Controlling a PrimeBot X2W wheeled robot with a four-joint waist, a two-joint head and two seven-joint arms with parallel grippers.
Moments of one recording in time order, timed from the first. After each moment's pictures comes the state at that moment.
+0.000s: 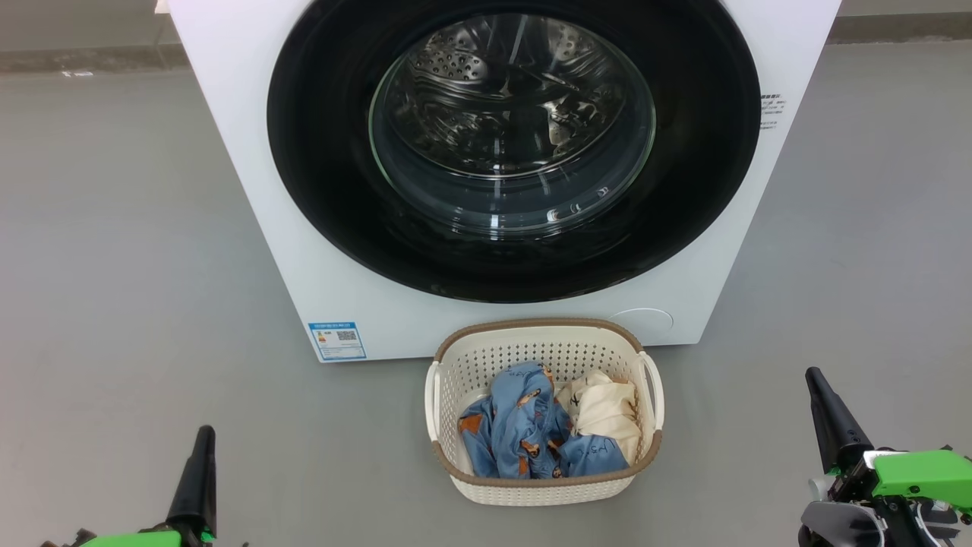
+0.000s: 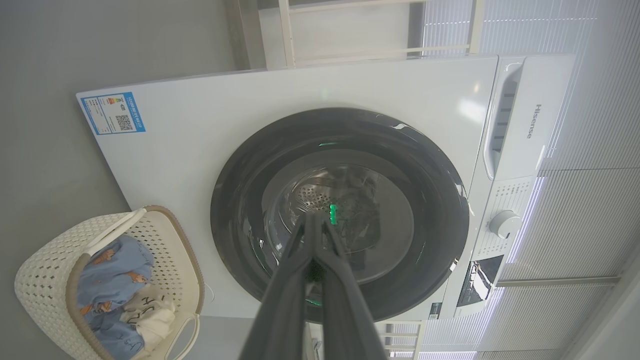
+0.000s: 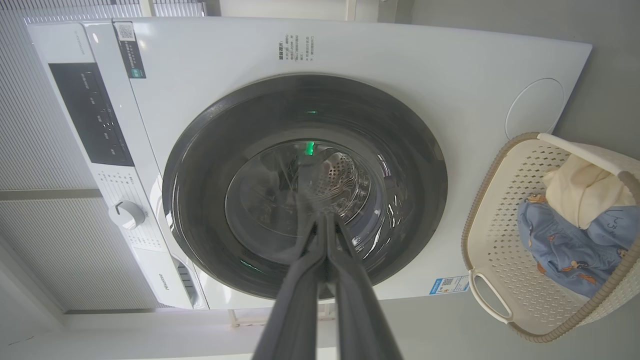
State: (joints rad) left arm -0.07 0.04 0.08 0.27 -1.62 -0.13 0.11; right arm -0.06 -0.04 -0.13 0.27 1.62 0.13 0.11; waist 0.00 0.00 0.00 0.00
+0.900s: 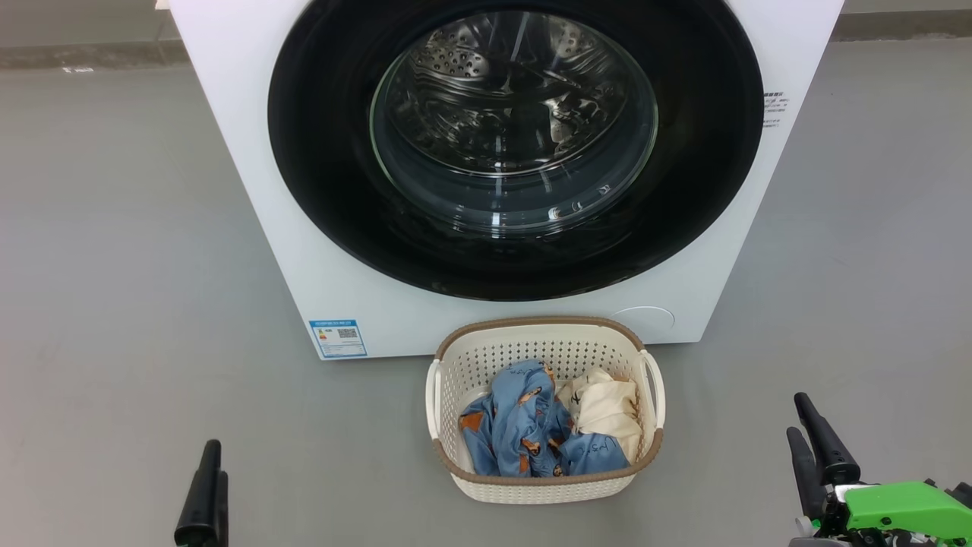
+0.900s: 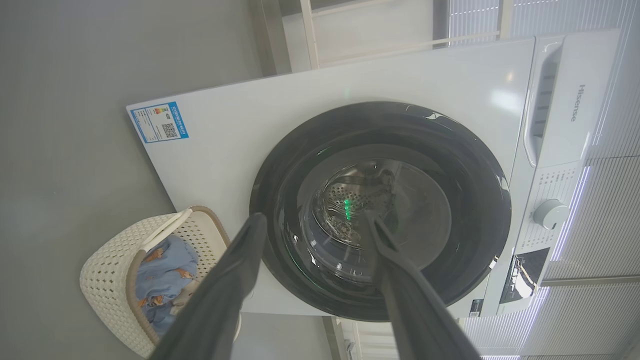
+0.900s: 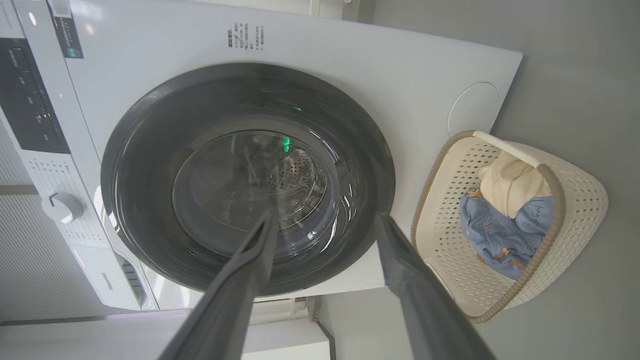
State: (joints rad) left arm -0.02 0.05 0.04 0.28 -1.53 -0.13 0.05; right arm -0.02 -0.04 -0.08 0.32 1.55 0.12 0.05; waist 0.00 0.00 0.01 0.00
